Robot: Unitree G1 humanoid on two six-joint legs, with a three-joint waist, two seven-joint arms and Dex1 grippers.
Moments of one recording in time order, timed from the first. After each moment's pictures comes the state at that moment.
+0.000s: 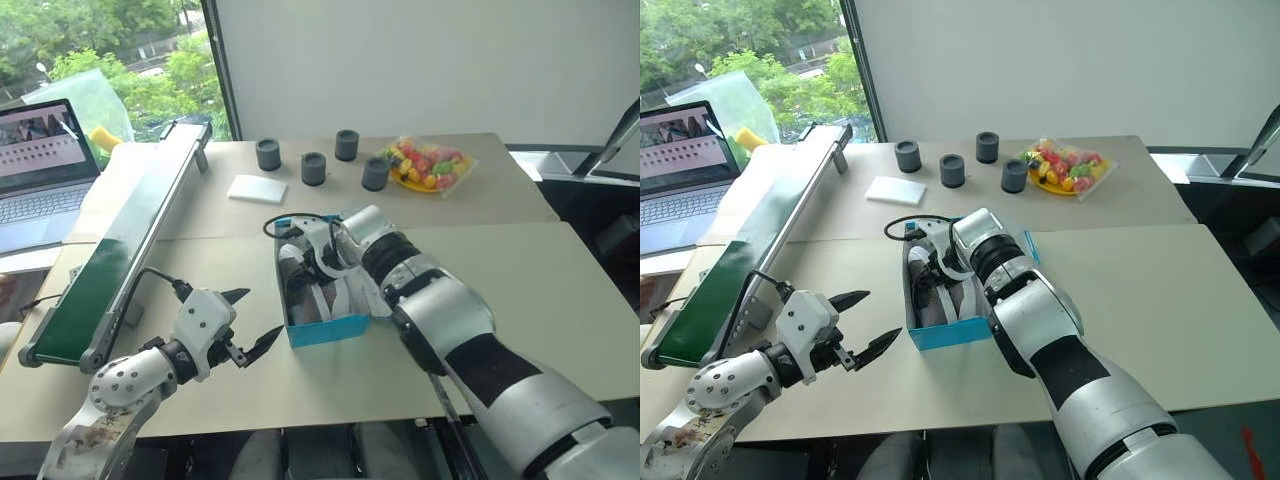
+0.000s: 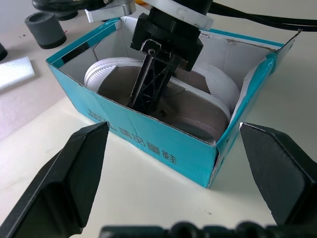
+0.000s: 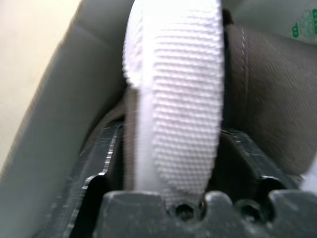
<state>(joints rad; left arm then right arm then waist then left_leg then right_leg) 0.19 0.62 0.10 -0.75 -0.36 0.55 -0.56 -1.40 0.03 0.18 1.22 0.11 0.96 0.65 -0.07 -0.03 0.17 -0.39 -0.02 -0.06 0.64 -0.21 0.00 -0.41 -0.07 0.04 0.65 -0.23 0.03</state>
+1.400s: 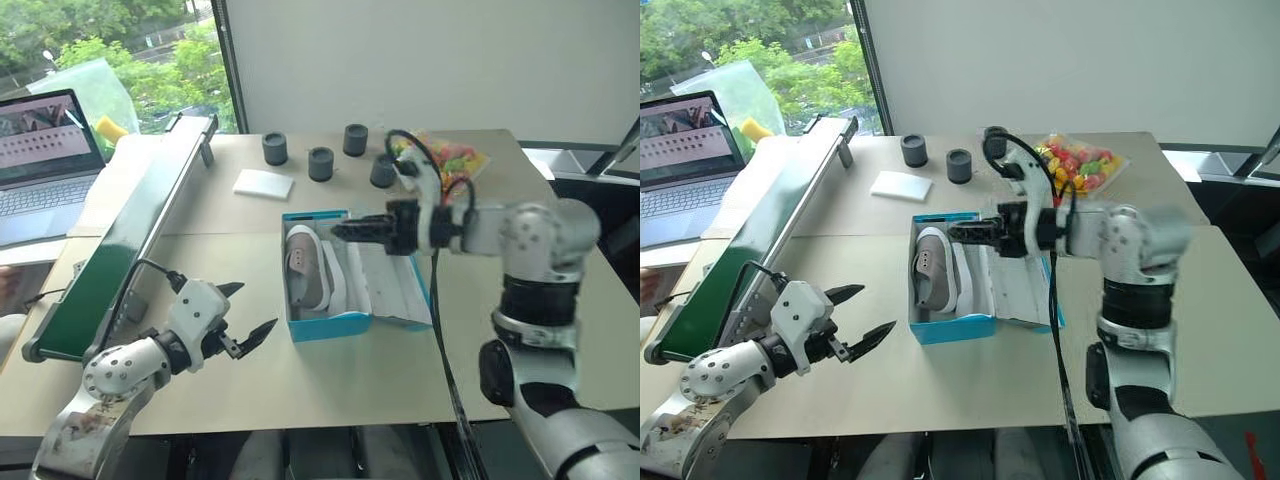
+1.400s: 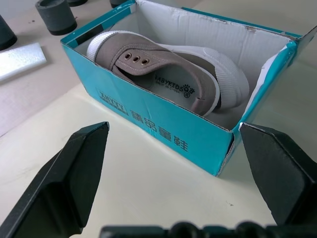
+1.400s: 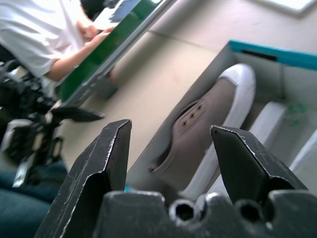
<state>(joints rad) 0.13 0.64 0.12 -0.70 -0.38 0.57 -0.62 -0.81 -0.49 -0.18 -0.23 0.74 1.56 0.77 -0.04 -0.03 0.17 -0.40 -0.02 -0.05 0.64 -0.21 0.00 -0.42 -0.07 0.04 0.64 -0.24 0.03</state>
